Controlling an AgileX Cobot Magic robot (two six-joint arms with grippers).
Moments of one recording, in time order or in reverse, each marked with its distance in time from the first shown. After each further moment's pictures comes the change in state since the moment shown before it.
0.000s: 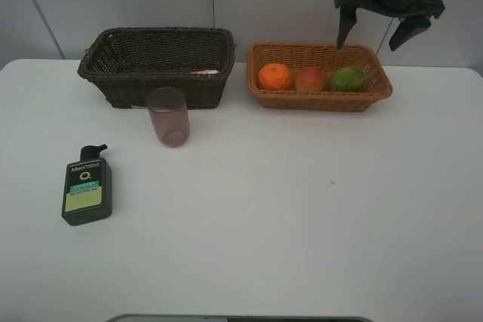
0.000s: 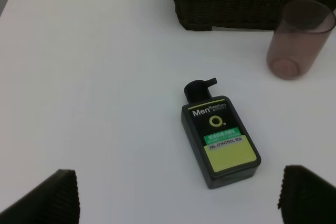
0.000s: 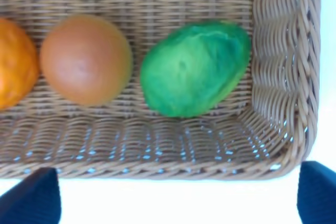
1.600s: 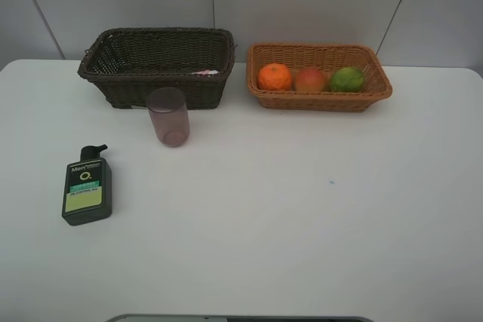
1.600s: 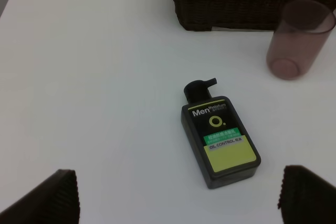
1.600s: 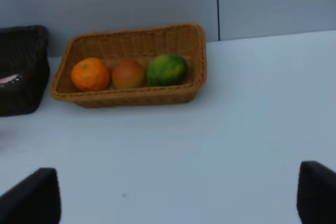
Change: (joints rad) left arm 0.000 0.000 0.000 0.000 0.000 0.000; right arm 0.000 -1.857 1.037 -0.064 -0.031 -0.024
